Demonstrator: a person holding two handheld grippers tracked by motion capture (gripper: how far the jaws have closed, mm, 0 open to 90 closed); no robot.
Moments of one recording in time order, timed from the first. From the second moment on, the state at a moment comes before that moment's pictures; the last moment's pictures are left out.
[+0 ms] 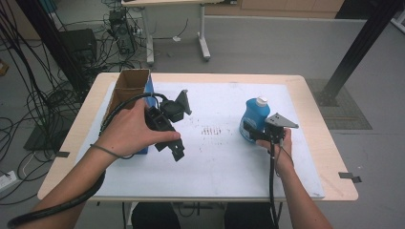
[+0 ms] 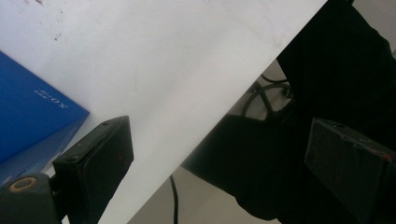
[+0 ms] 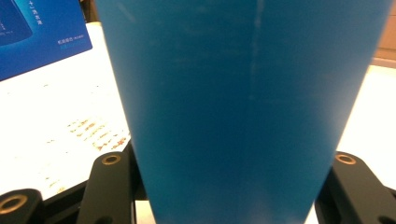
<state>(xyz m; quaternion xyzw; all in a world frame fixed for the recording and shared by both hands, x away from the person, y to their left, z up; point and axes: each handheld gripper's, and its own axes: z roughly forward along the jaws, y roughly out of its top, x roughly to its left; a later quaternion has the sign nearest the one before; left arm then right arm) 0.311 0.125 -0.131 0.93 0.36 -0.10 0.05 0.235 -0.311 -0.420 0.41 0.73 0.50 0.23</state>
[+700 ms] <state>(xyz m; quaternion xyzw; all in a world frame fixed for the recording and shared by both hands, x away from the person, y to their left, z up) 0.316 0.132 -0.115 0.93 0.35 -0.09 0.06 0.239 -0.322 -0.400 0.38 0.73 0.53 0.19</state>
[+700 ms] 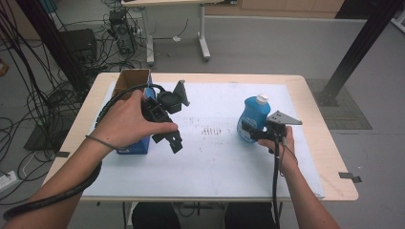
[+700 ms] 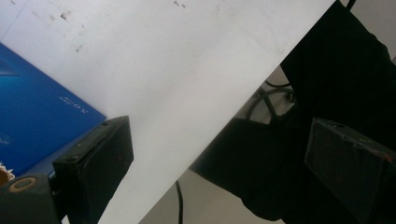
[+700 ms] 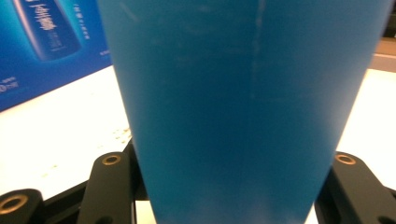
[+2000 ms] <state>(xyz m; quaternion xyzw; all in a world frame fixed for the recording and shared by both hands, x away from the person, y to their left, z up) 0.321 0.114 -0.094 0.96 0.26 -0.08 0.08 0.243 -0.313 -0.358 0.24 0.79 0.55 0.07</state>
